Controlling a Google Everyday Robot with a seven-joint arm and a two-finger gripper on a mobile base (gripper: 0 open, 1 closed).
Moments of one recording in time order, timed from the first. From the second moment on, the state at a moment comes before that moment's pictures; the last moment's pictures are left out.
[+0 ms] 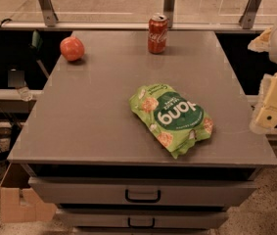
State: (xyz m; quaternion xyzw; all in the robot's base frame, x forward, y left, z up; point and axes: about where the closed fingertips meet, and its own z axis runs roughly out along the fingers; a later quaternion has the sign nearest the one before) arm 0.438 -0.217 0.976 -0.60 0.78 -0.03 0.16
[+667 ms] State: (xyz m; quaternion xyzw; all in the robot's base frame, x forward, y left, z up) arm 0.436 -0.197 0.960 -0.60 0.78 -0.02 0.16
